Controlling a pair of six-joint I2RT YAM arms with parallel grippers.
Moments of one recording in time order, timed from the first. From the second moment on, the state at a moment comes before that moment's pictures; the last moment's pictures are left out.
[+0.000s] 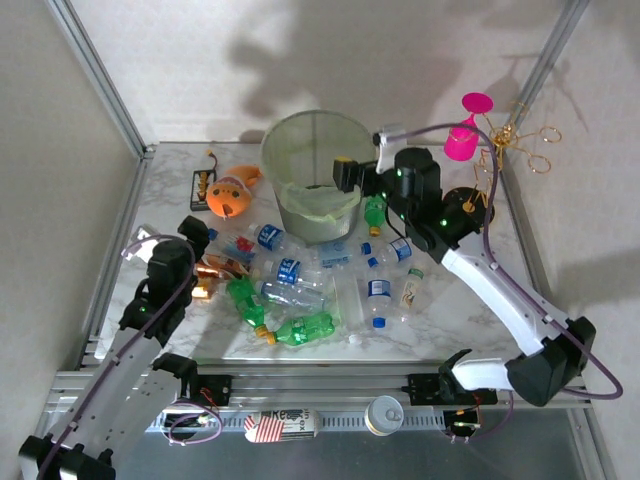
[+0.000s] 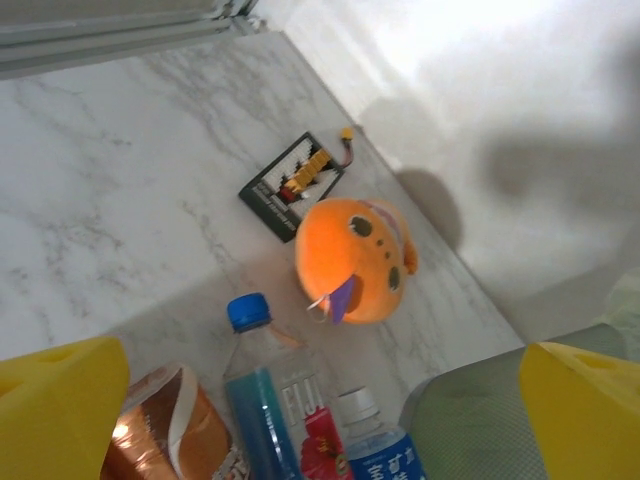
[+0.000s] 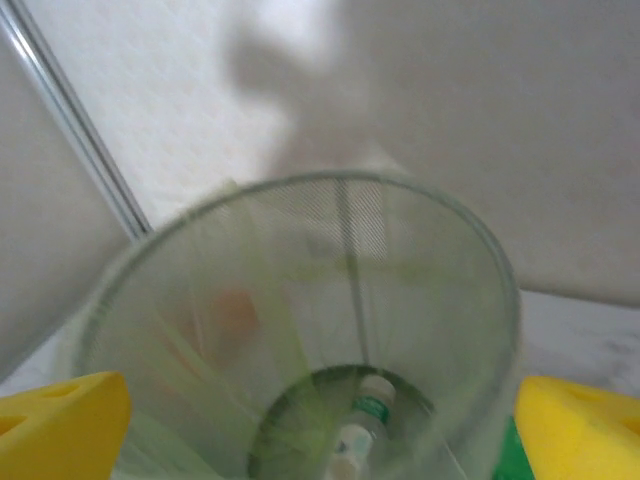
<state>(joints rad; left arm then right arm) -0.23 0.70 0.55 -0.27 -0.50 -0.97 0.63 1.28 1.28 -0.24 0.16 0.20</state>
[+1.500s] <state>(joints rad) -0.10 1.04 0.32 -0.26 -0.44 -1.16 0.54 1.28 0.64 0.13 0.34 0.43</state>
